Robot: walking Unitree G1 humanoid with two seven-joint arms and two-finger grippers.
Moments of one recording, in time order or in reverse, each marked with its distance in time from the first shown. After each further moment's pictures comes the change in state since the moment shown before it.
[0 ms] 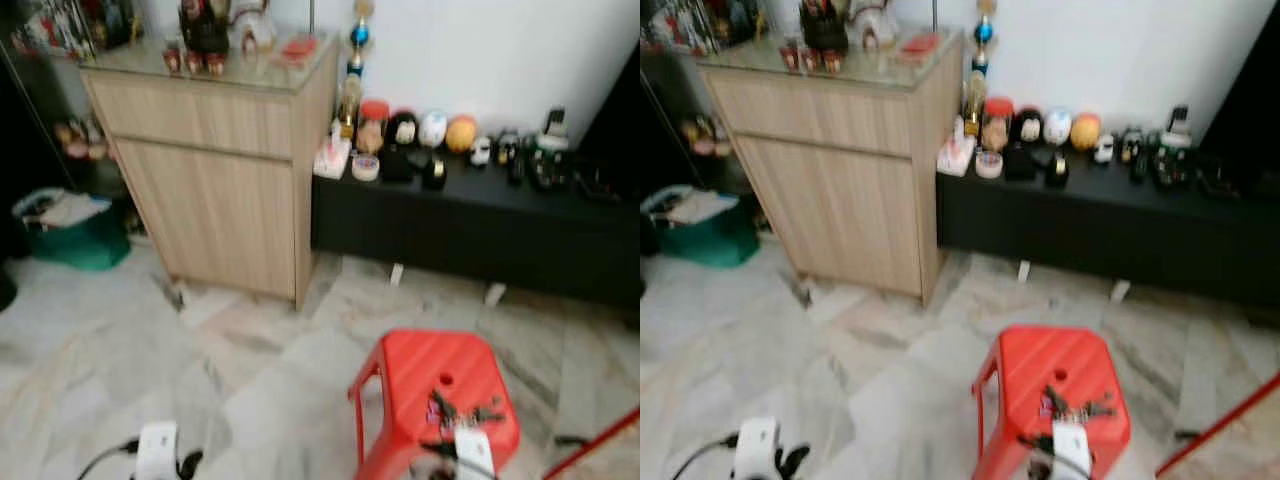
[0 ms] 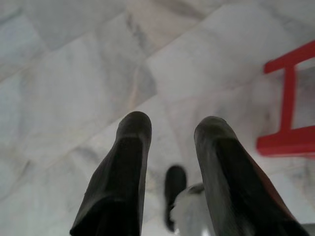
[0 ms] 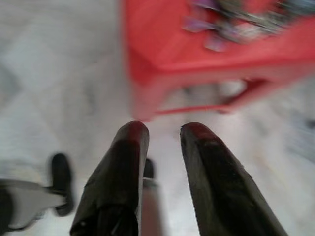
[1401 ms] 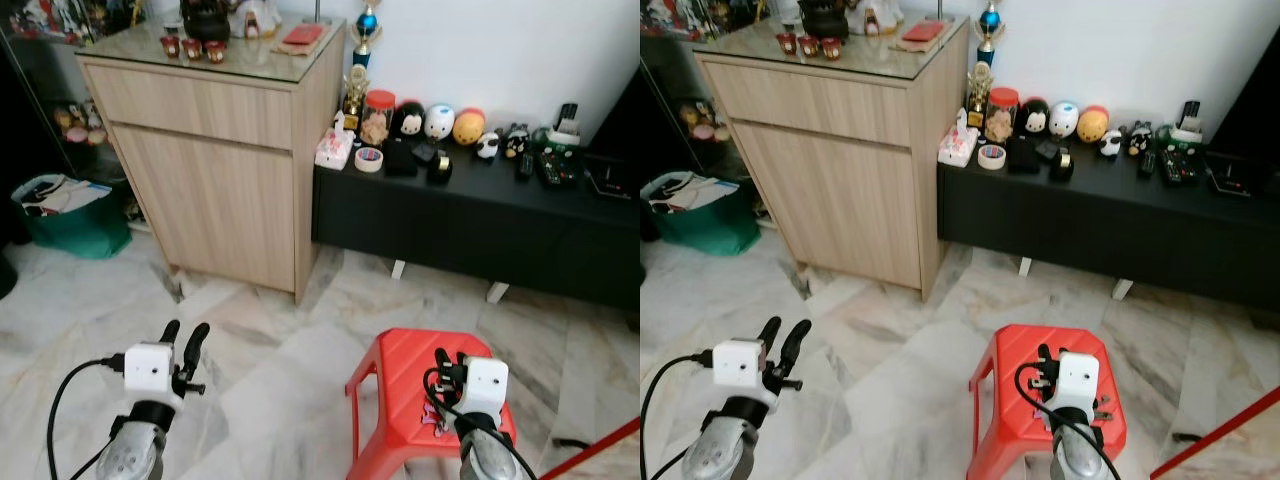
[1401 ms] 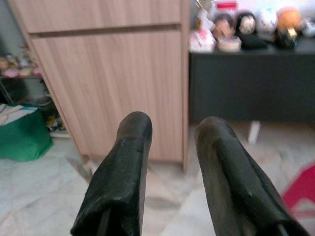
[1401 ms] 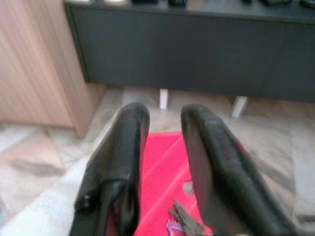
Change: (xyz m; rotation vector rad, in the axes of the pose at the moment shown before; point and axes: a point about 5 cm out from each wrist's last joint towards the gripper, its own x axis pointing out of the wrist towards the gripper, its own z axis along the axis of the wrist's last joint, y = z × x) left arm -0.063 -0.034 0.121 0.192 -0.834 -0.173; right arm -0.045 -0.002 0.089 -0.039 -0.836 -0.064
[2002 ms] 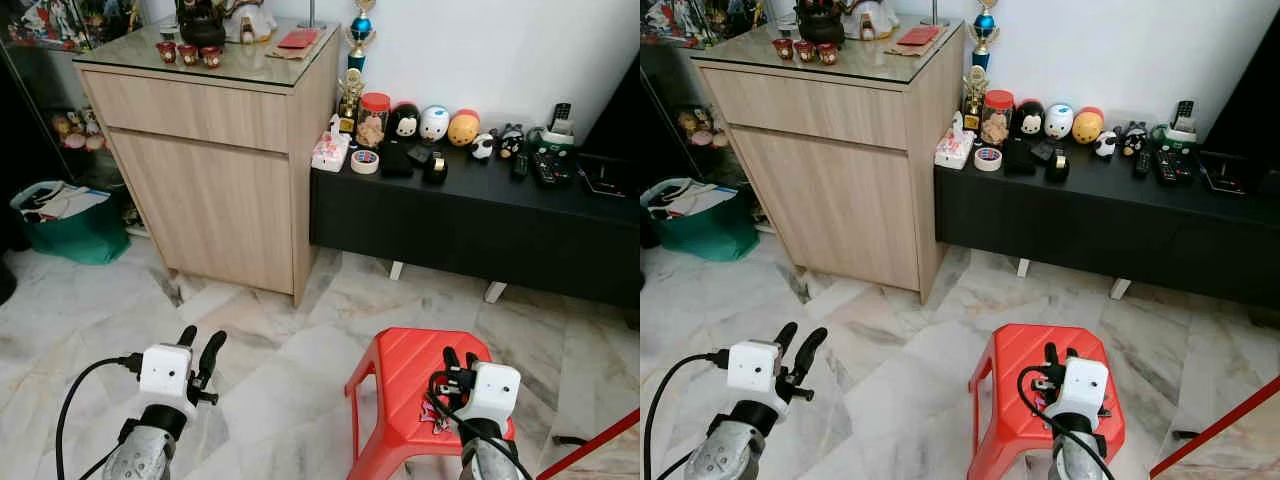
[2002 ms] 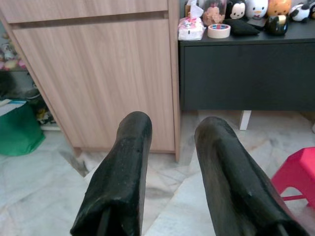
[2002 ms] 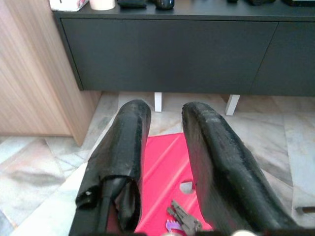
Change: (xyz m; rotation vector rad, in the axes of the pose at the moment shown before) left arm 0.011 -0.014 0.007 -0.007 0.059 -0.018; right arm 0.002 0.004 0.011 0.036 -0.014 -0.022
